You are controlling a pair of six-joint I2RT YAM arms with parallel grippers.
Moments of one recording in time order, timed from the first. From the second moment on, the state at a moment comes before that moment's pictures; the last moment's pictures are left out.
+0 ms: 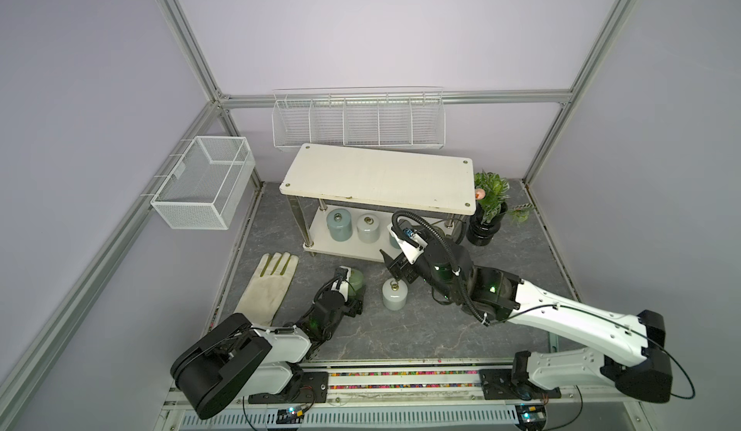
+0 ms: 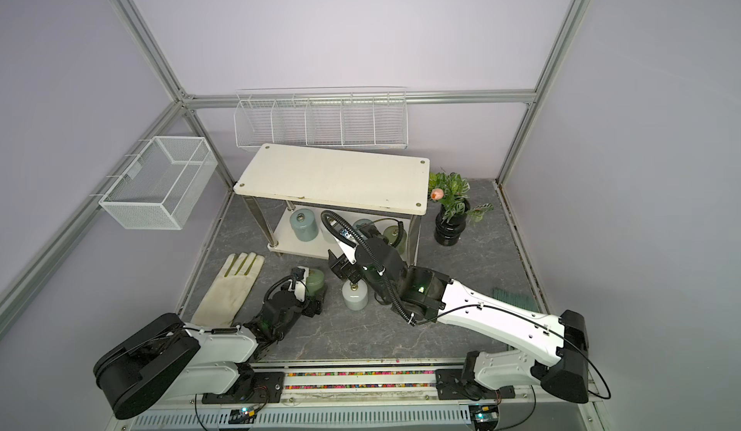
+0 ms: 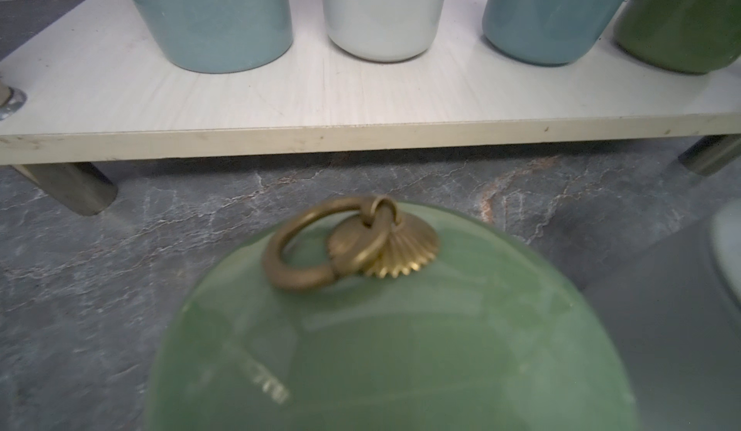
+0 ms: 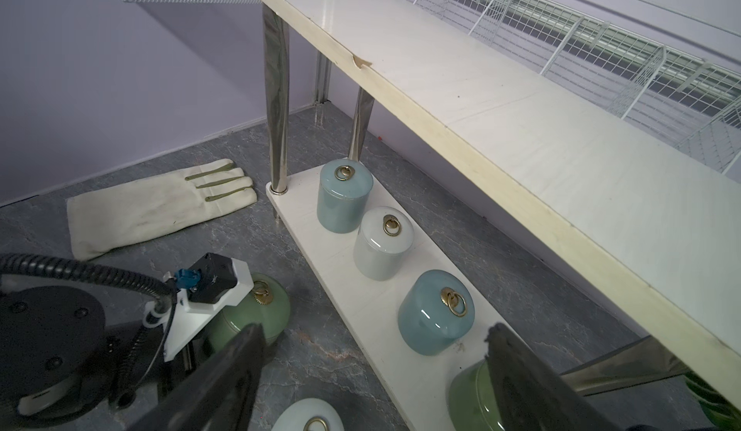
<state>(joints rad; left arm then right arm) -0.76 1.32 0.08 0.79 -0.31 -0.23 1.15 1.26 1.17 -0.25 0.47 -0.08</state>
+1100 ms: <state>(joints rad) -0.88 1.39 0.17 0.69 -0.35 -0.36 1.15 1.20 1.07 -0.12 0.49 -0.10</state>
